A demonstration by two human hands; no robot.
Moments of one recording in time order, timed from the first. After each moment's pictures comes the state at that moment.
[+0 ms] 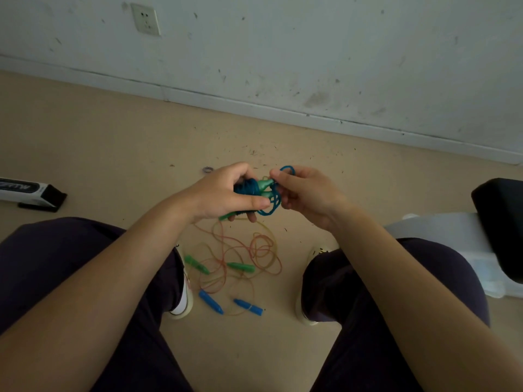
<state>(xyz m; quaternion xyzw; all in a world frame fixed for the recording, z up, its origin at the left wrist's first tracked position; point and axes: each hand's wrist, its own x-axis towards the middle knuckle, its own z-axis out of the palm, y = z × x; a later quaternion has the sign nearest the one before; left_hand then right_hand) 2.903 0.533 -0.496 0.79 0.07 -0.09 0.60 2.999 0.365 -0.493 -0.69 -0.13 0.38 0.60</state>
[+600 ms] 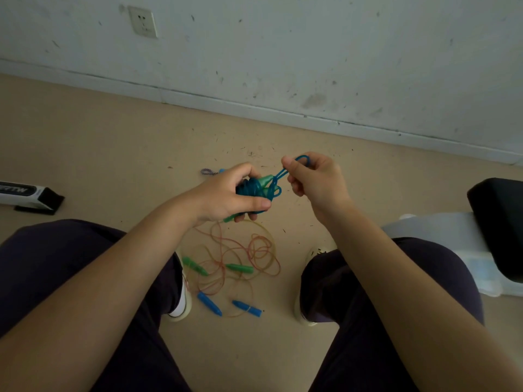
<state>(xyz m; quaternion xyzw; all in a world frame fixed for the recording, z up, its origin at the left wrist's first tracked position) 2.908 0.527 -0.501 0.77 0.05 -0.09 0.63 3.009 0.364 -0.493 -0.73 -0.09 0.18 0.65</state>
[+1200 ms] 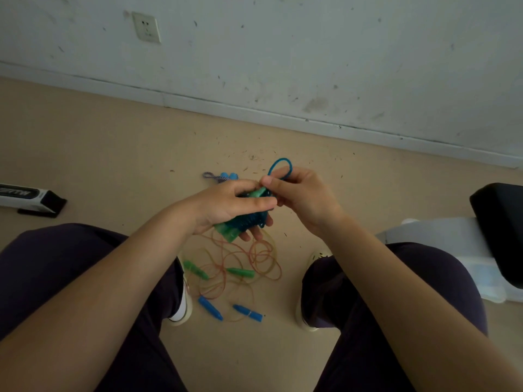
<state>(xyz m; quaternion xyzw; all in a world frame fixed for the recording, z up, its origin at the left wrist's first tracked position) 2.904 0.526 -0.496 0.70 0.08 -0.18 0.69 2.995 0.372 -0.495 -0.67 -0.18 0.31 0.65</state>
